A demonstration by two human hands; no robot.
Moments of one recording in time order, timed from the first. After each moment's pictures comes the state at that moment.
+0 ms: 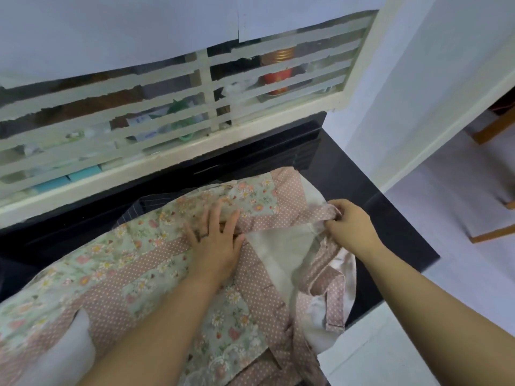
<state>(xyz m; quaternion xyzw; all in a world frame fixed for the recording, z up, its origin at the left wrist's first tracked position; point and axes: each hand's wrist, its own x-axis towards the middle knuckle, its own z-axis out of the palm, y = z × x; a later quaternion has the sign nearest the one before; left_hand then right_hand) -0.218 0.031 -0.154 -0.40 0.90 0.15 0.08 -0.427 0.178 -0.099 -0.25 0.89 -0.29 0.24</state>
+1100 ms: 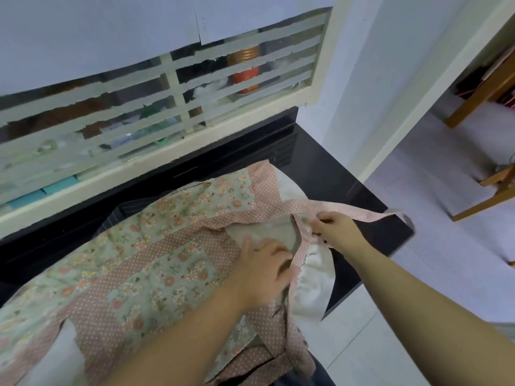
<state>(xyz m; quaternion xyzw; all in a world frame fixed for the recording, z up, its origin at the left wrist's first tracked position) -0.250 0.111 -0.125 -0.12 0.95 0.27 0.11 -0.424 0.216 -0.125 -0.14 0.86 -0.39 0.31</state>
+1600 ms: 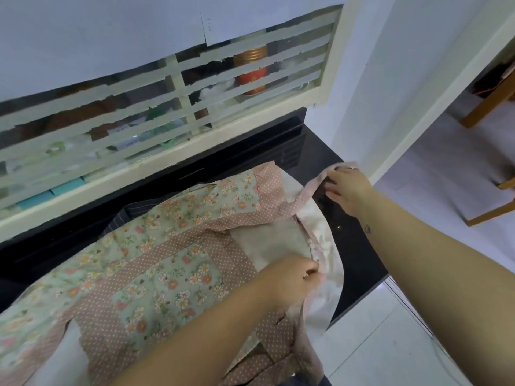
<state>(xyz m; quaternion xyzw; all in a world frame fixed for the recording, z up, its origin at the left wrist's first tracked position) -0.278 0.130 -0.110 -0.13 0.87 0.46 0.13 -0.491 0.154 -0.096 0.00 0.75 -0.58 0.33</state>
